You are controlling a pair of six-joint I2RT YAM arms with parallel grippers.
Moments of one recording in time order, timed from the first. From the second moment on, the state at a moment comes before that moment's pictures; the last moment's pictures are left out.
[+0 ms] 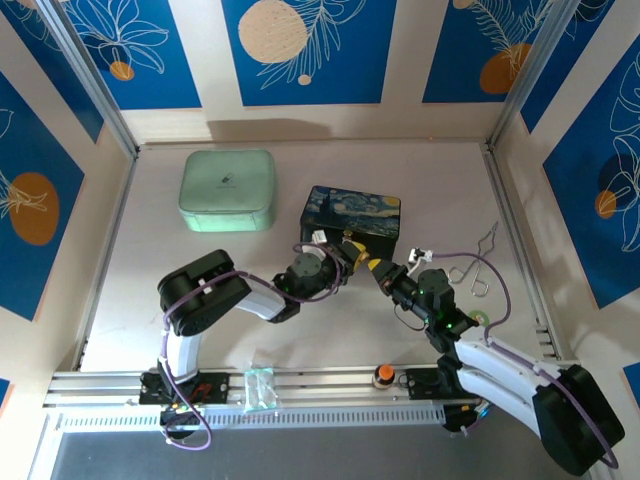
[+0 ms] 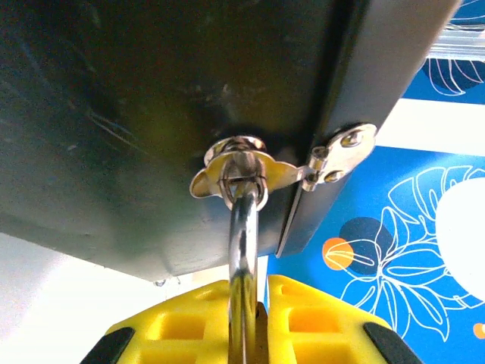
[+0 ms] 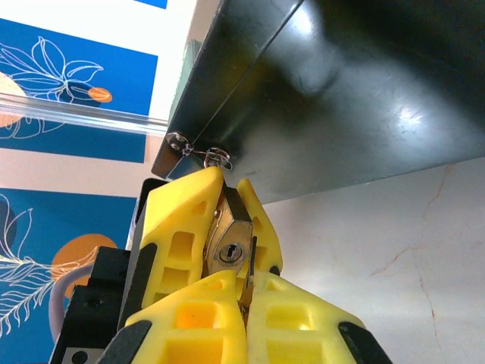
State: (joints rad) left arm -0.97 1.94 0.76 1.10 -0.07 -1.64; right arm 0.53 0.81 0.11 0.45 -0.12 1.27
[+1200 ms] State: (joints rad) left arm -0.97 1.94 0.79 1.07 -0.06 -1.64; right arm 0.55 0.78 0.09 0.43 -0.03 1.27
